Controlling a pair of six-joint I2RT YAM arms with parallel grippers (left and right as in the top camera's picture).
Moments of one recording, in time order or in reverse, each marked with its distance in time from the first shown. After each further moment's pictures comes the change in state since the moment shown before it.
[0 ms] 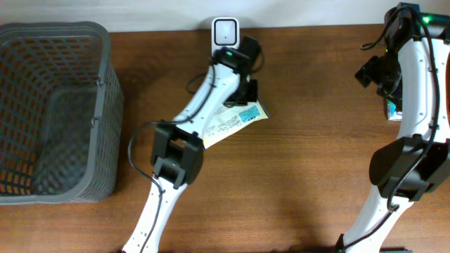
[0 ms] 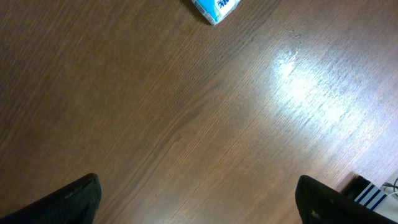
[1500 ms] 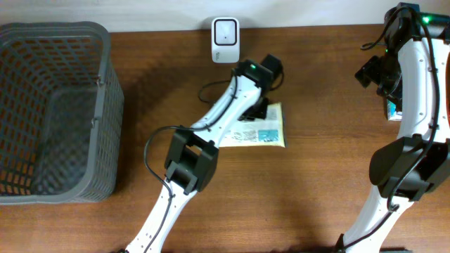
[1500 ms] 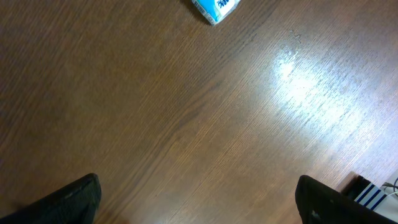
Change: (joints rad) left arm -0.102 0.041 0.011 -0.117 -0.140 -0.023; right arm 0.000 0.000 0.000 0.000 0.000 0.000
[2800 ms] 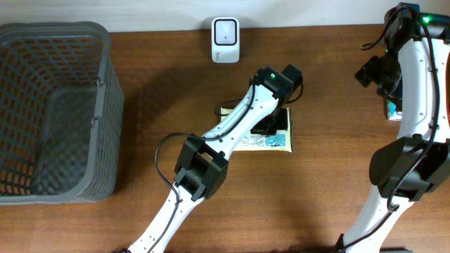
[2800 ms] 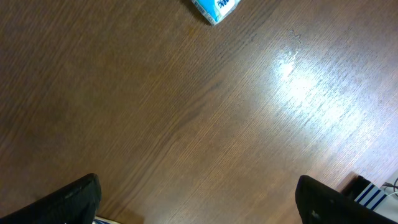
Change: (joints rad) left arm -0.092 0.010 0.078 -0.108 0.193 -0.208; right arm 0.000 0.000 0.000 0.000 0.000 0.000
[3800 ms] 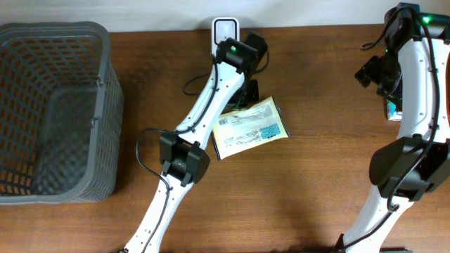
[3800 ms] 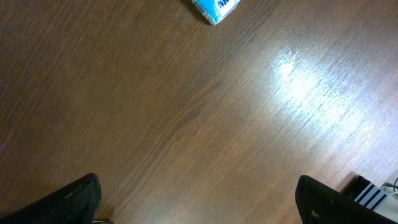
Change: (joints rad) left arm 0.179 0.071 0.311 -0.190 -0.057 0.115; right arm 0.000 0.000 0.000 0.000 0.000 0.000
